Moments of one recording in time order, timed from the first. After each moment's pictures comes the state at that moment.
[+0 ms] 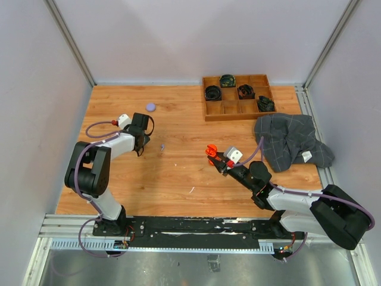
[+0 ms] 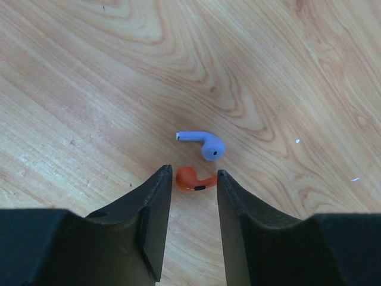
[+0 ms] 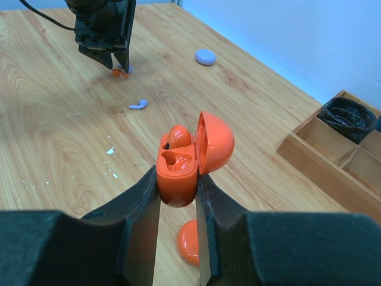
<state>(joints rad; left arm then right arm) -0.23 1.66 0.89 -0.19 -0.49 -0.92 0.79 1.17 0.18 1.06 -0.10 -0.22</state>
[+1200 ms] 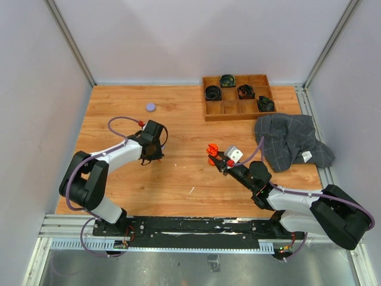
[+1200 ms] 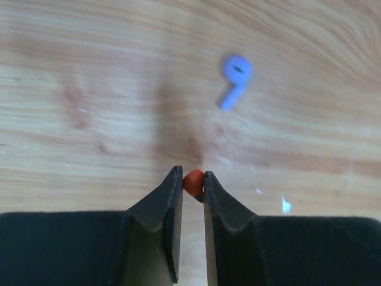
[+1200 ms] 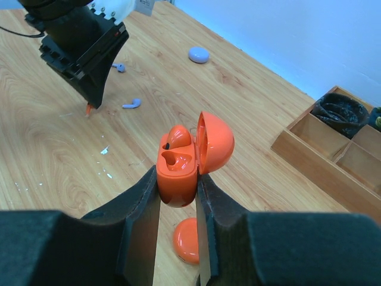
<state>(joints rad) -0.39 1.55 0.84 -0.36 -0.24 -0.59 0.79 1.17 0.18 1.06 -0.08 -0.22</state>
